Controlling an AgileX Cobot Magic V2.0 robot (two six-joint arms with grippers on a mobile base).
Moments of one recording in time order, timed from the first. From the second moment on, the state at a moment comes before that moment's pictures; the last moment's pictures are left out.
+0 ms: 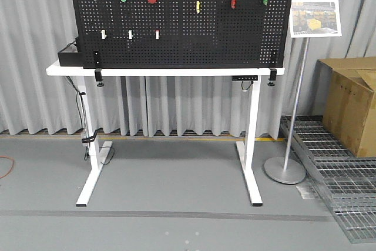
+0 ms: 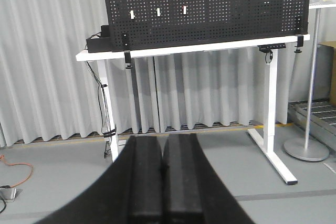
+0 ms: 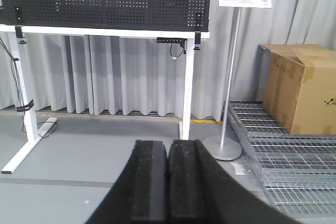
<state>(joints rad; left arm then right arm) -0.06 -0.01 0.03 -0.04 0.02 0.09 0.01 -0.01 0.03 -0.12 0.10 0.07</state>
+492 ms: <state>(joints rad) -0.06 -0.01 0.03 -0.04 0.02 0.09 0.01 -0.01 0.03 -0.12 0.10 0.07</state>
